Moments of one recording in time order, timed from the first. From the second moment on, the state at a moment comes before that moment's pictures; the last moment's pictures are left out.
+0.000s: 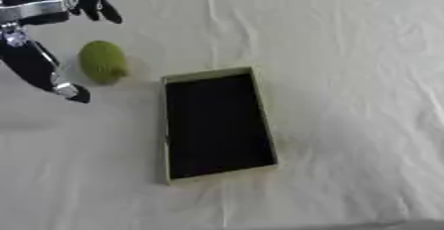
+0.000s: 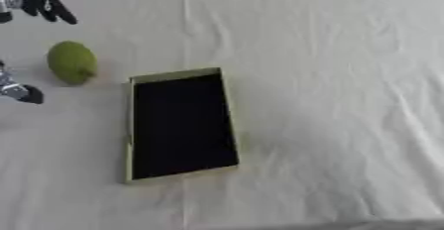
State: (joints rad) left arm -0.72 0.92 -0.30 -1.86 -0.52 0.23 -0.76; right arm -0.38 -0.43 -0.26 -1.98 -0.56 -0.31 0.35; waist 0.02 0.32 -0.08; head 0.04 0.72
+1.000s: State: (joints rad) left arm -0.85 0.76 -0.34 -1.49 -0.71 0.12 -0.79; right arm -0.38 -0.42 -0.25 -1.98 -0.56 -0.30 0.36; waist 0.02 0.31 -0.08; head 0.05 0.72
